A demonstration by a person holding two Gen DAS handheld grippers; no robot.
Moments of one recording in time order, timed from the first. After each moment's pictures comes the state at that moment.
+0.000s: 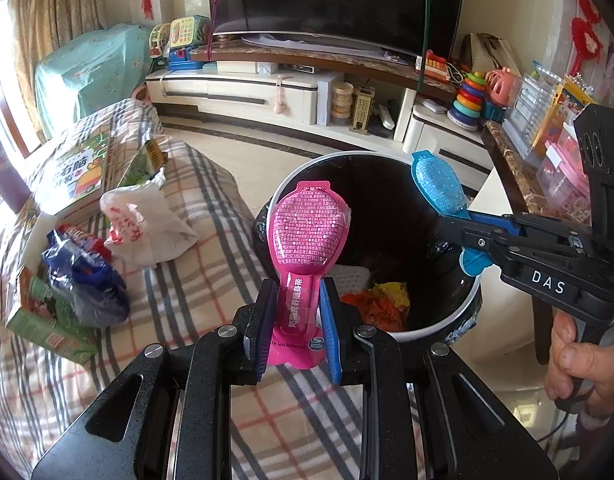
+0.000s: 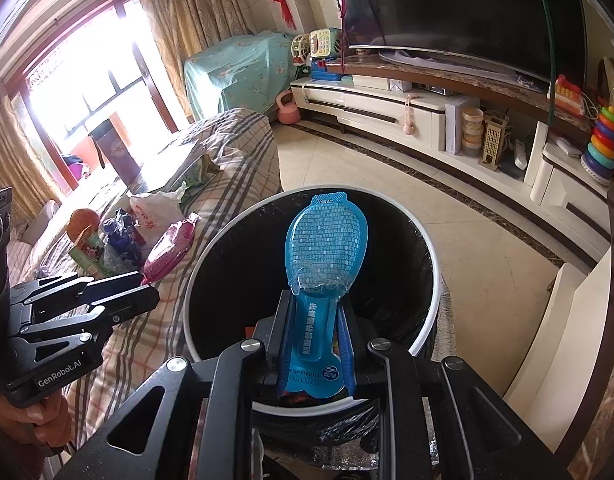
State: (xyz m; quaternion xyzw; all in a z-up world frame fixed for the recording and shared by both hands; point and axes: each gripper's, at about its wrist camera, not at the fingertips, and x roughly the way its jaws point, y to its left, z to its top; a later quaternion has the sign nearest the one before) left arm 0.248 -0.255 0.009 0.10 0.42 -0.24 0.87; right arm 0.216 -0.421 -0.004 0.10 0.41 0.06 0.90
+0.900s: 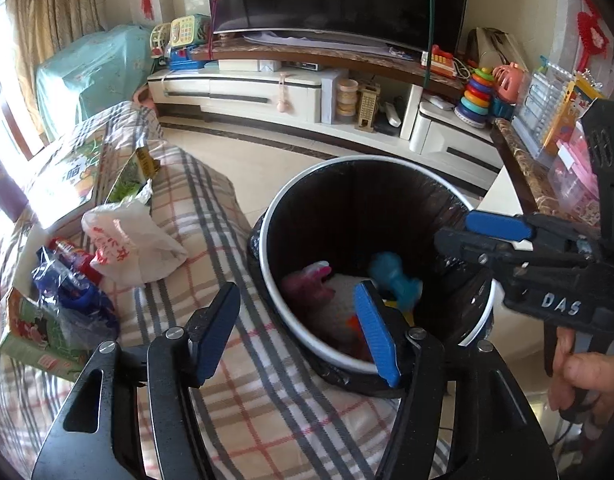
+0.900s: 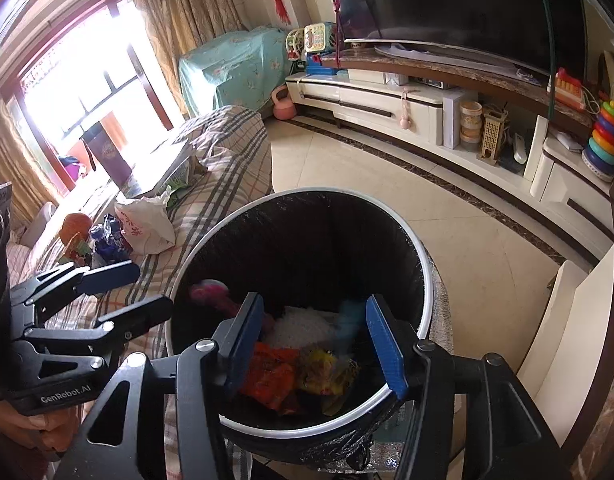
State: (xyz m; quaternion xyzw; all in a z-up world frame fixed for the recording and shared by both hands) left arm 0.264 -0.271 0.000 0.11 0.42 -0.22 0.87; right arm 0.228 -0.433 -0.009 0.11 0.42 0.06 0.90
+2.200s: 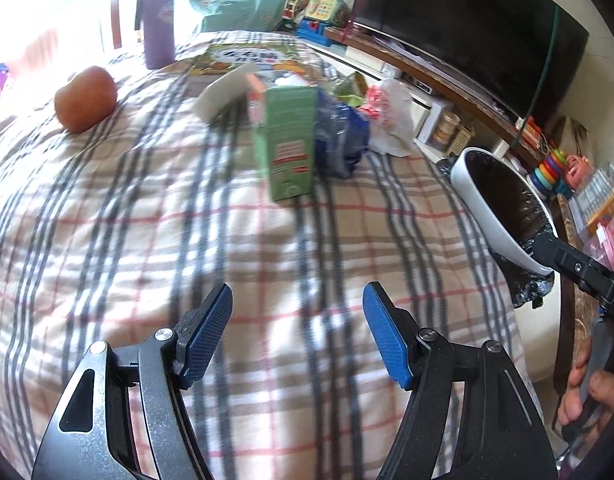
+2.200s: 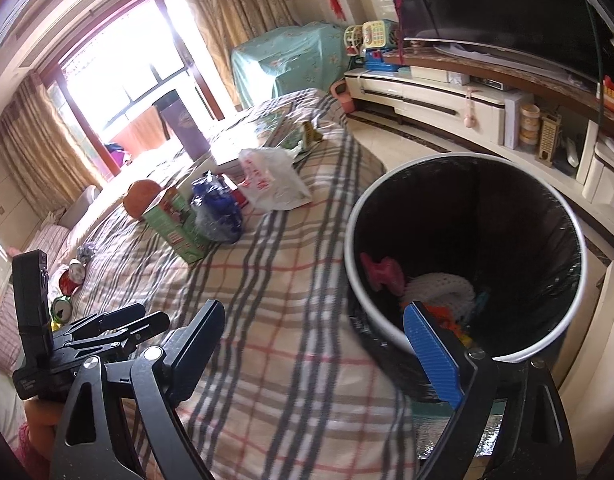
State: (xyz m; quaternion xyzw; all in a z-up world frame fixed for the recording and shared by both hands) left arm 0.196 -0.066 -0.036 -0.05 0.45 -0.08 0.89; right arm 0.192 -0.307 -0.010 0.11 0.41 0.14 0.89
